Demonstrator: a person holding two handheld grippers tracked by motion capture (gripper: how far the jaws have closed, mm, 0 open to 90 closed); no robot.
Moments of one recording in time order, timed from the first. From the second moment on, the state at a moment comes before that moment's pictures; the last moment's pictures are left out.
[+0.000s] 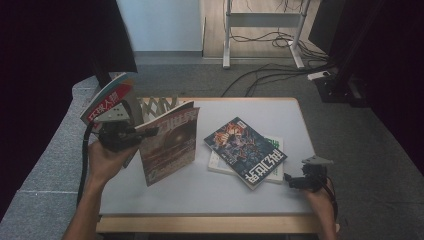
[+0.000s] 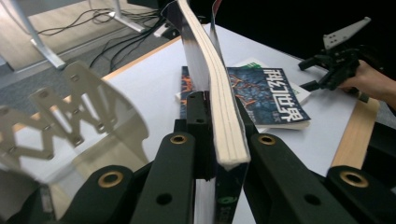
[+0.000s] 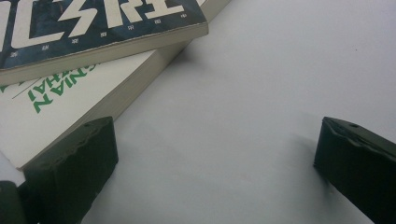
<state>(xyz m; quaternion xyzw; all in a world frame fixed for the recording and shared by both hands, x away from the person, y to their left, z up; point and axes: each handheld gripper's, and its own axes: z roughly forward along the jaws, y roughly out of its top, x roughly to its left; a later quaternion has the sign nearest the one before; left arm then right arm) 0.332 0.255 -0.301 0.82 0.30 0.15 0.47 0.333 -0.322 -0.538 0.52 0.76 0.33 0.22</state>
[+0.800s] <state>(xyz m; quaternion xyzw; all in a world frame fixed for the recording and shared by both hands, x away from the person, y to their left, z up) 0.314 0.330 -0.292 0.77 0.39 0.22 0.45 0.333 -0.321 -0.538 0.52 0.76 0.33 0.22</state>
